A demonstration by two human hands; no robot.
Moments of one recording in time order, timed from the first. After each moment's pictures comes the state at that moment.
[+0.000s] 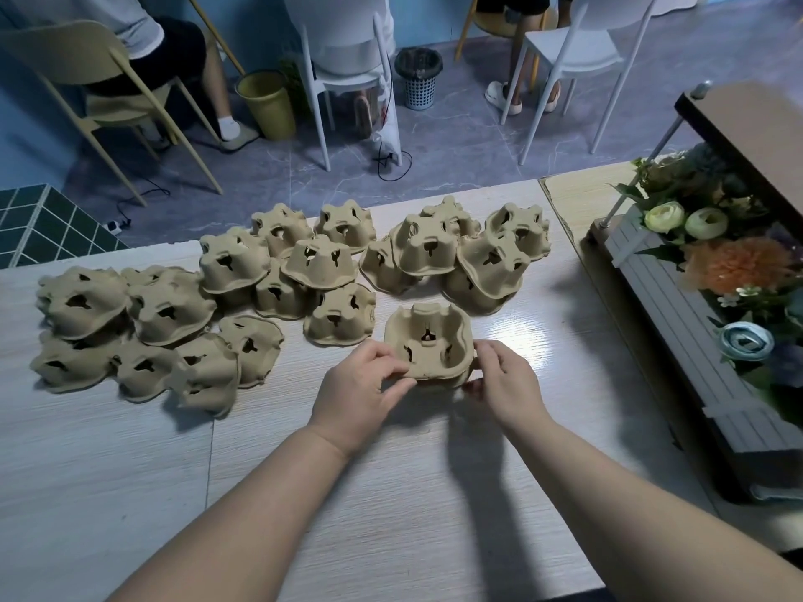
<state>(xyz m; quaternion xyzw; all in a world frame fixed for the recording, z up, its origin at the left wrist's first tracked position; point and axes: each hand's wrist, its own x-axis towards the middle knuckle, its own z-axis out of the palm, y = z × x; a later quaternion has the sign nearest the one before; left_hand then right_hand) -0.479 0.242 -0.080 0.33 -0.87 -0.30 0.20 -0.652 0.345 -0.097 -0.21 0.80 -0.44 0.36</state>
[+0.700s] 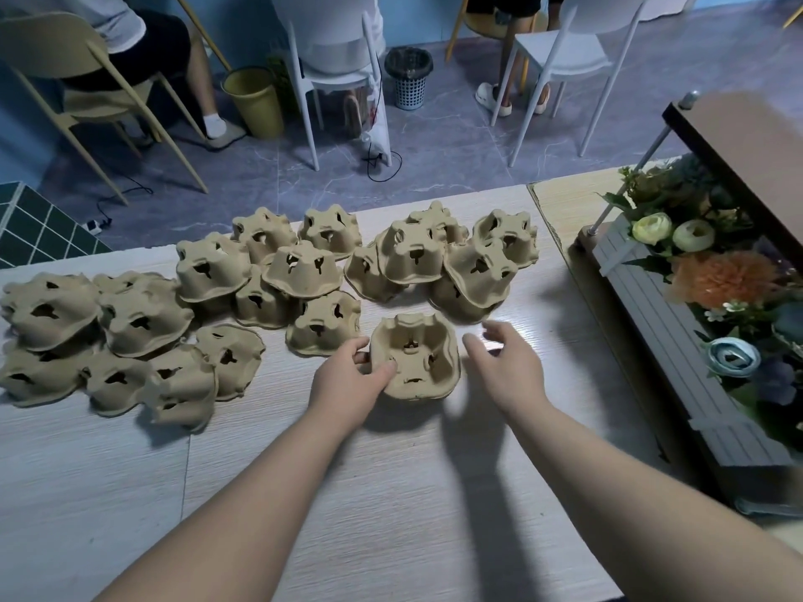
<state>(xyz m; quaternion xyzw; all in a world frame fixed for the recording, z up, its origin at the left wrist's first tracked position) -0.509 0.223 -0.083 0.56 -0.66 -0.49 0.09 -0.686 0.328 -0.084 -0.24 0.86 -0.36 0.28</state>
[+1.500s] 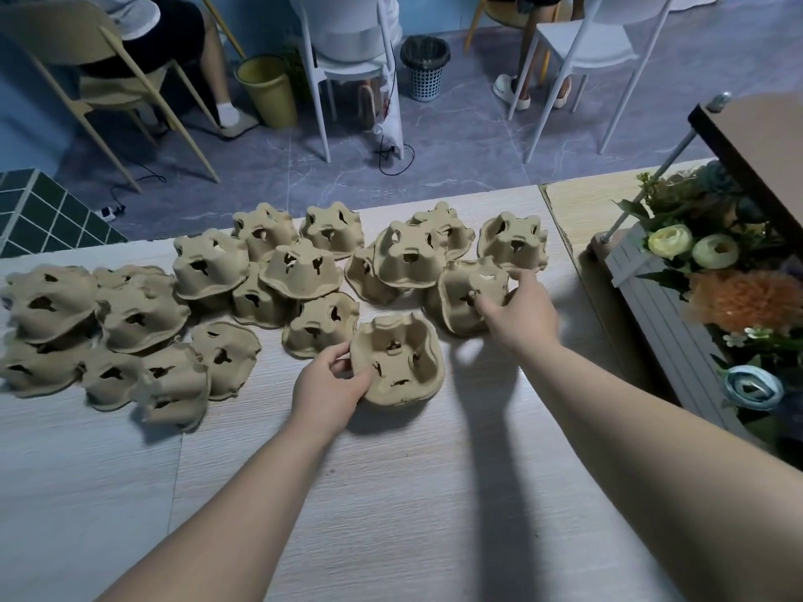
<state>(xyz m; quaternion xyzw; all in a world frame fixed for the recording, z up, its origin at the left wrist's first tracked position) -0.509 0.226 -0.075 0.61 -0.54 -0.56 0.14 -0.751 0.274 -0.082 -0.27 0.90 -0.27 0.19</state>
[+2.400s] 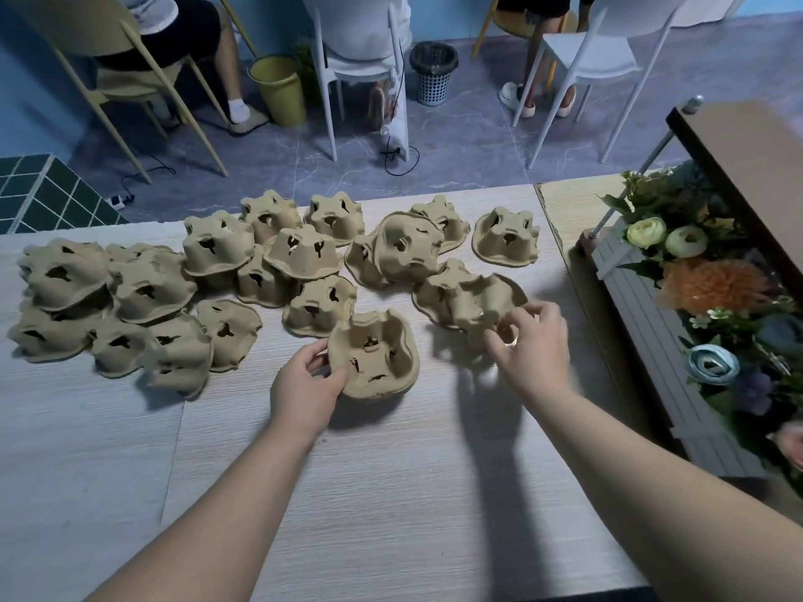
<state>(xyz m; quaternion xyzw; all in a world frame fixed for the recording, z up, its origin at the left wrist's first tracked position) -0.485 0.252 -0.081 0.63 -0.53 -0.52 0.23 -0.726 0.347 -0.079 -0.37 0.88 -0.26 0.11</state>
